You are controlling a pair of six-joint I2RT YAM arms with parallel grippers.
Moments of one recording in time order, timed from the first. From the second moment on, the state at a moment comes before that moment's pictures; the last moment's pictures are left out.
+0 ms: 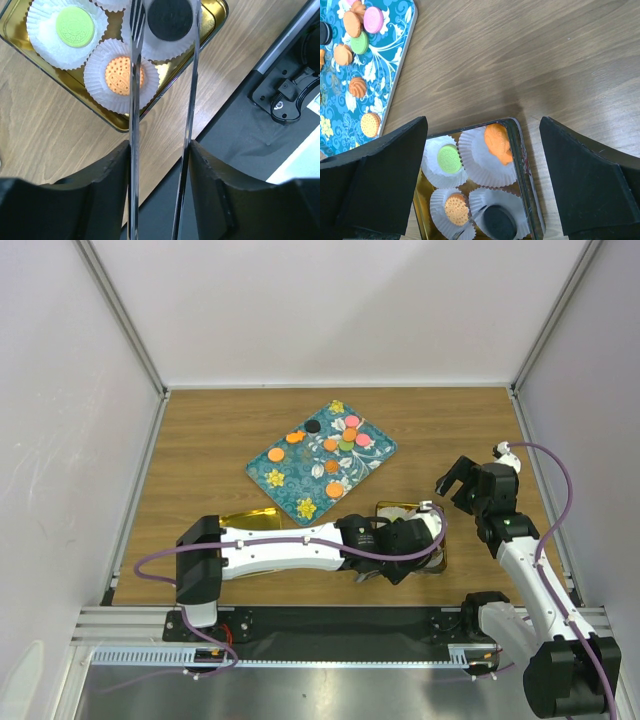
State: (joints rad) left arm -1.39 1.81 1.55 -0.71 -0.25 -0.38; right arm 0.08 0.89 0.61 -0.29 0.08 0.57
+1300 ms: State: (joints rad) left arm -0.29 1.43 1.31 -0.61 -0.22 -0.39; right arm 0.08 0.89 0.61 -0.29 0.04 0.57
